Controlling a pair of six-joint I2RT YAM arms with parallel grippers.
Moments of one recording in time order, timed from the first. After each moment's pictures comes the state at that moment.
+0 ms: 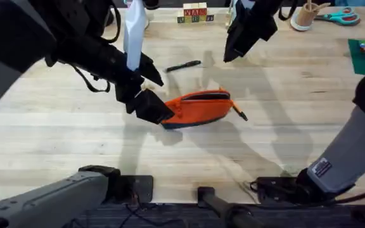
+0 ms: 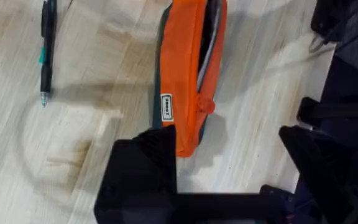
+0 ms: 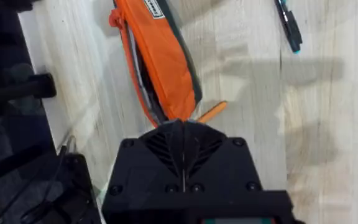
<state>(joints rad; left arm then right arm) -0.12 1.32 1.16 -1.31 0.68 0.97 0.35 2.00 2.11 -1.70 -0.42 -1.04</state>
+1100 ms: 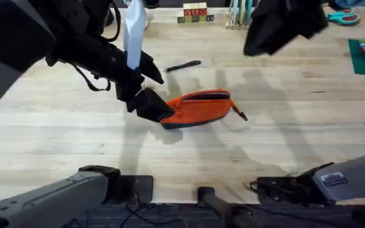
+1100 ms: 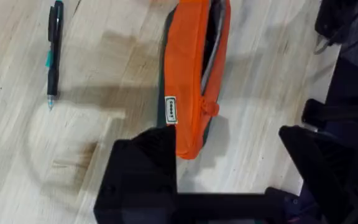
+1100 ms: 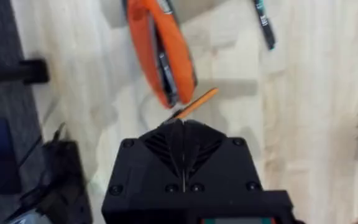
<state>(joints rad) -0.12 1.32 1.16 -1.29 0.68 0.97 0.36 1.70 2.00 -1.70 -0.37 -1.08</state>
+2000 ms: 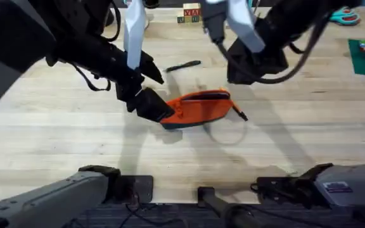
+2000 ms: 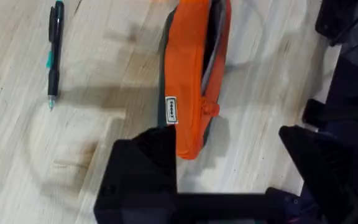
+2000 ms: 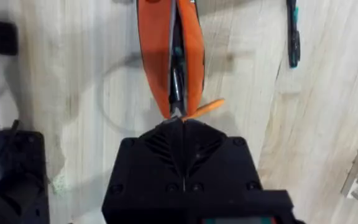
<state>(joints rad) -0.12 1.32 1.16 -1.29 0.68 0.97 0.50 1.58 1.61 -1.40 -0.26 -1.14</state>
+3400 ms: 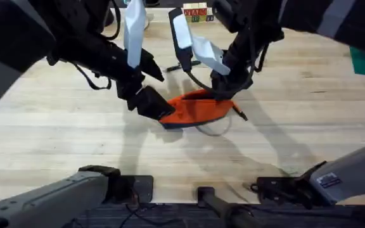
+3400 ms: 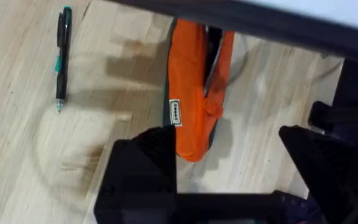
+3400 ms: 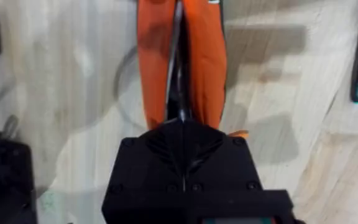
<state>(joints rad) -0.12 1.32 1.16 -1.26 0.68 0.97 0.54 1.78 1.47 -1.24 -0.27 -1.16</state>
